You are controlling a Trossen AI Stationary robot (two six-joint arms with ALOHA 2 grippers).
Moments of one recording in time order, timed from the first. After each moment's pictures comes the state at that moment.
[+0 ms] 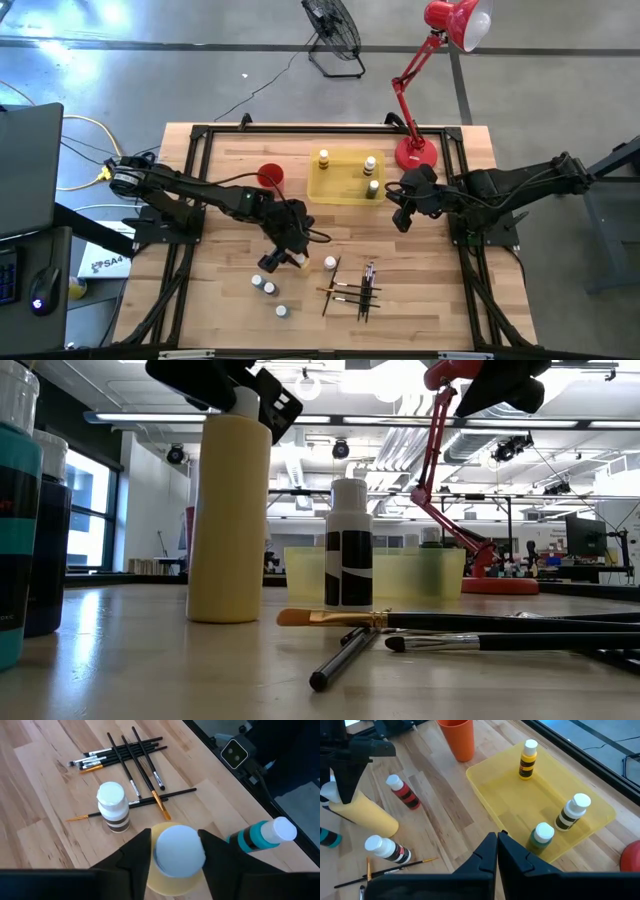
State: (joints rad) left arm -0.15 1.53 1.13 -0.41 0.41 0.28; right arm 0.22 1.04 1.00 -0.76 0.49 0.65
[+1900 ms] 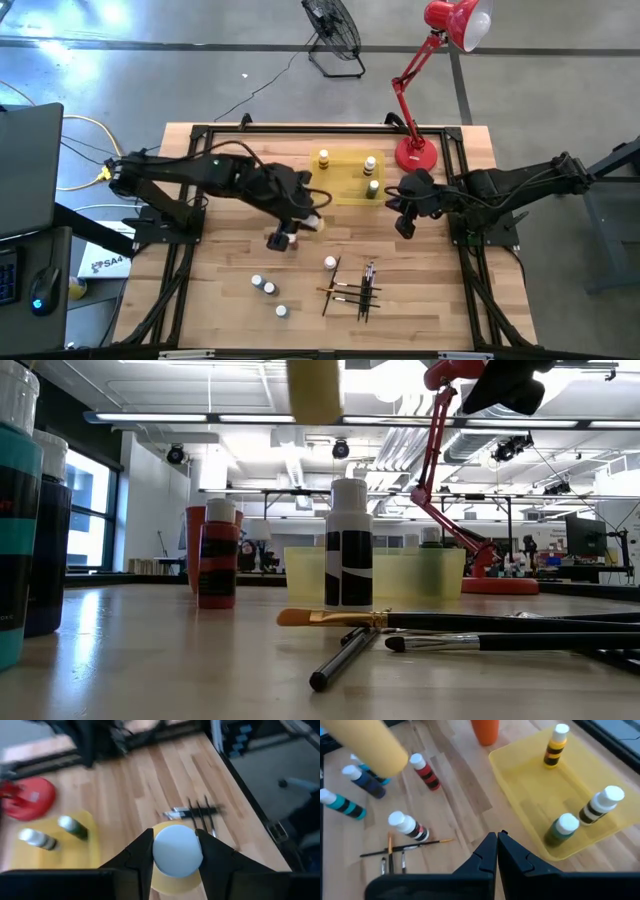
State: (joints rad) left arm -0.15 1.52 1.76 -0.86 0.03 0.12; right arm 0.22 1.04 1.00 -0.76 0.35 0.60
